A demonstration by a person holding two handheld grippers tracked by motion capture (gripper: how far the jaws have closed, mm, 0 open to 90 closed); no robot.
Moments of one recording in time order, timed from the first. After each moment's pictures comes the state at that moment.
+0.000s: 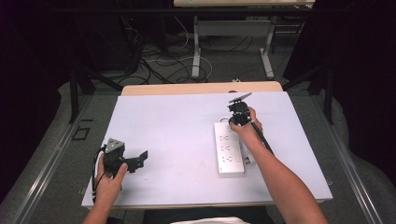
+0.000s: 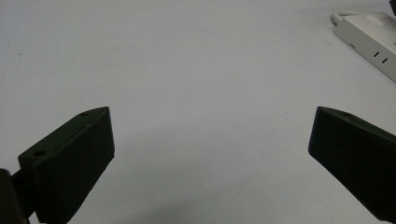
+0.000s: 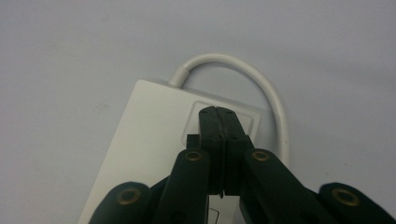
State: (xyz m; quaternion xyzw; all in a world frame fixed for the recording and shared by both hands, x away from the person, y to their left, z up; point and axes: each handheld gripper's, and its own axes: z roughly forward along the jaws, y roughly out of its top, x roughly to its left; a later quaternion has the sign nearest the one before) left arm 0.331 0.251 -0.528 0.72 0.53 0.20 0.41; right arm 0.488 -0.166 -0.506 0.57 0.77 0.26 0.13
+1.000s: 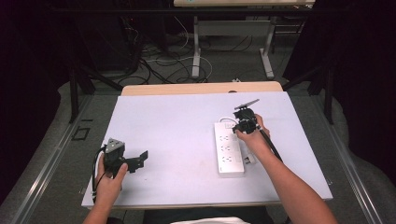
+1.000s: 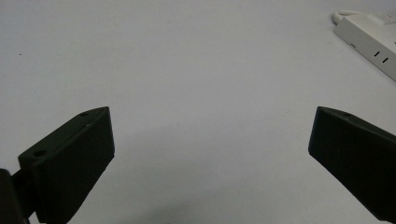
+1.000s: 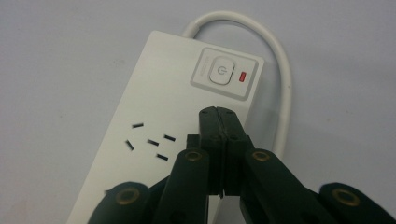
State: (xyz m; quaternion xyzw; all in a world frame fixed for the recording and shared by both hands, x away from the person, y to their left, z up) left arm 0.331 0.250 -0.528 0.72 0.52 0.21 0.41; right arm 0.455 -0.182 -0.504 0.57 0.77 0.26 0.10
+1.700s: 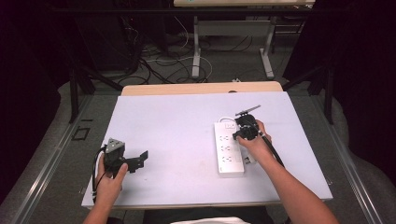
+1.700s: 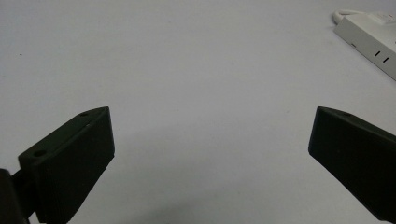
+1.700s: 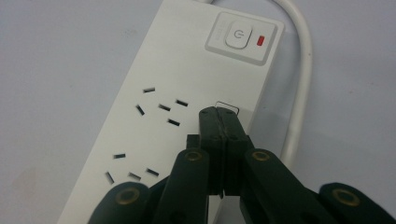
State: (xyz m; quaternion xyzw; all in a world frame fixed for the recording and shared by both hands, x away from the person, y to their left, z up) left arm 0.331 0.249 -0.528 0.72 0.52 0.21 0.41; right arm 0.438 -0.184 -0.513 0.56 0.78 0.27 0.08
